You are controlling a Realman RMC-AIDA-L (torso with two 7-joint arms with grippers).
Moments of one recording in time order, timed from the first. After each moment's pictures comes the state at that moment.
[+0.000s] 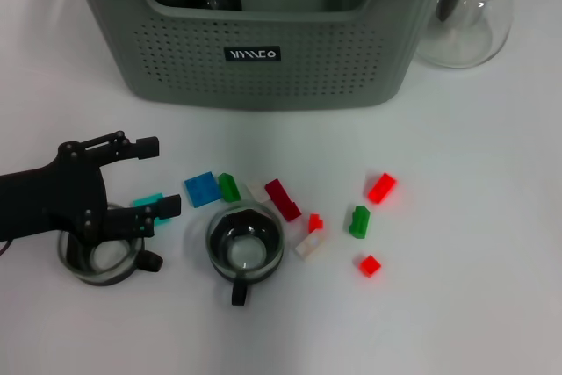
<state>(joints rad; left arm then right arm) -0.36 -2.10 0.32 0.71 2.21 1.90 -1.09 1.19 2.10 -1.25 -0.86 -2.52 -0.97 2.69</state>
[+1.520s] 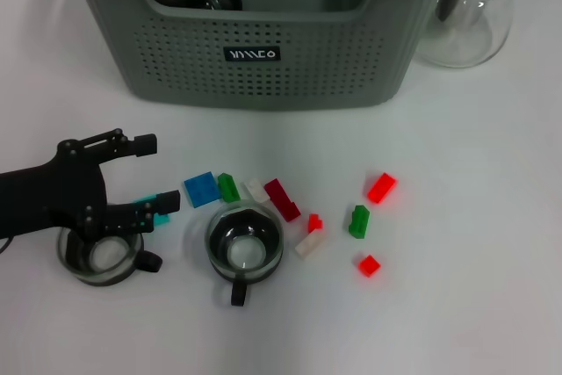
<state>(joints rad) -0.37 -2.10 0.32 0.71 2.21 1.88 -1.09 1.06 2.09 -1.22 -0.93 -2.45 -0.88 2.64</state>
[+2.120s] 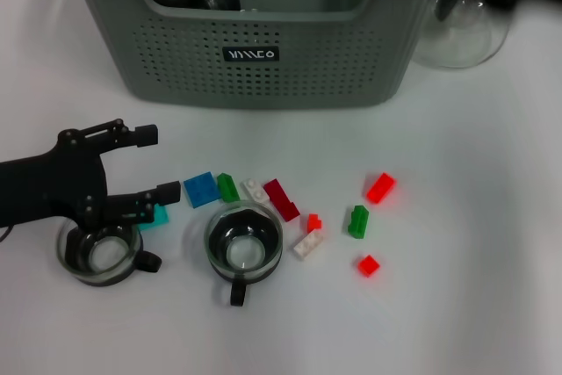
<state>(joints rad) -0.39 -2.09 0.32 0.71 2.21 1.88 -1.10 0.40 2.07 -1.04 -1.05 -1.42 -1.56 1.54</state>
